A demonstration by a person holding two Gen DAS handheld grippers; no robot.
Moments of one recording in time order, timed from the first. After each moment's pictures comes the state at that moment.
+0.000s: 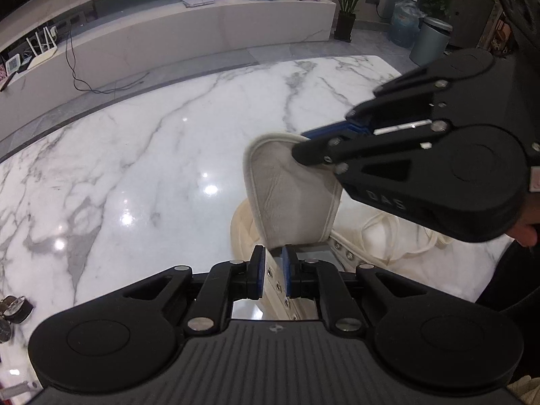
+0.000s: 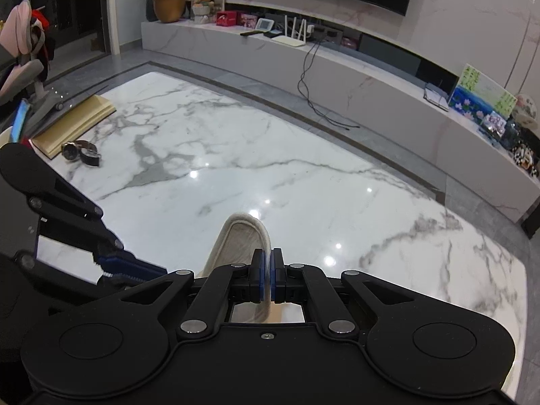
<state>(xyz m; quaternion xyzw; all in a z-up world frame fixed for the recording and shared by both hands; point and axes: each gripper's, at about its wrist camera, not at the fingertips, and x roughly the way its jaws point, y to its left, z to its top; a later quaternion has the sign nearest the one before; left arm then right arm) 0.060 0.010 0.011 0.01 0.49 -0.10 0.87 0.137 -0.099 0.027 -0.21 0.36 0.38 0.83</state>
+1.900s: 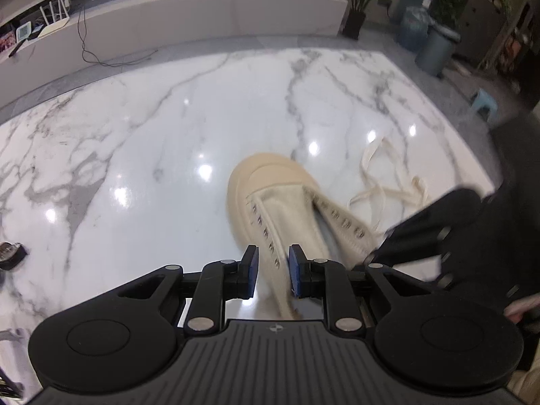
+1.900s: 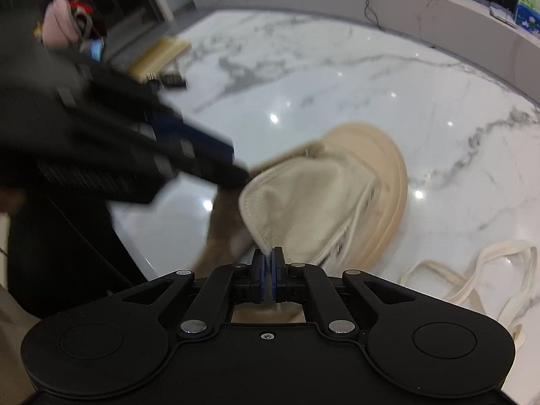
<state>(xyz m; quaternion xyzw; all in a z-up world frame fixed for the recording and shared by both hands) 0.019 0.021 0.017 -0.05 0.50 -0.09 0.86 0.061 -0.124 -0.030 -0.17 0.49 0.46 0.72</state>
